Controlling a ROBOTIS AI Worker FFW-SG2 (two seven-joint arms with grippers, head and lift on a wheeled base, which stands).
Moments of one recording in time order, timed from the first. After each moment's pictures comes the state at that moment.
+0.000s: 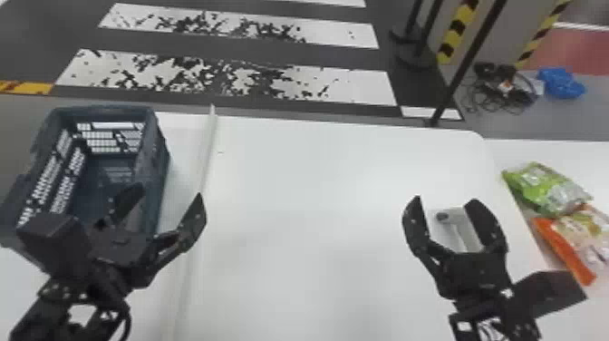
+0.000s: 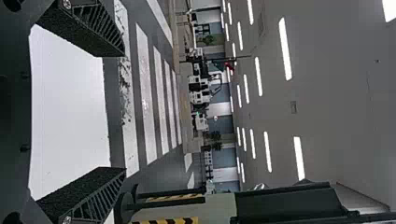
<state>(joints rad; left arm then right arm) 0.57 0.13 0.00 -2.11 0.18 0.14 -0.20 0.63 -0.03 -0.08 -1.92 -0.18 -0.32 0.13</state>
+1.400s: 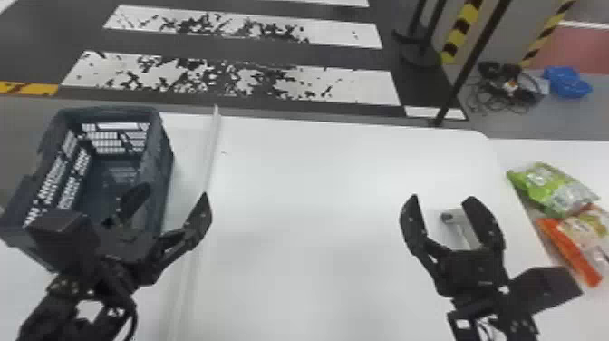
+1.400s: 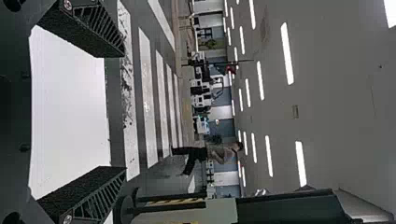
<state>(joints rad) 0.56 0.13 -0.01 -2.11 0.18 0.16 -0.20 0.62 -0.03 -0.06 -1.92 -0.16 -0.31 0.13</state>
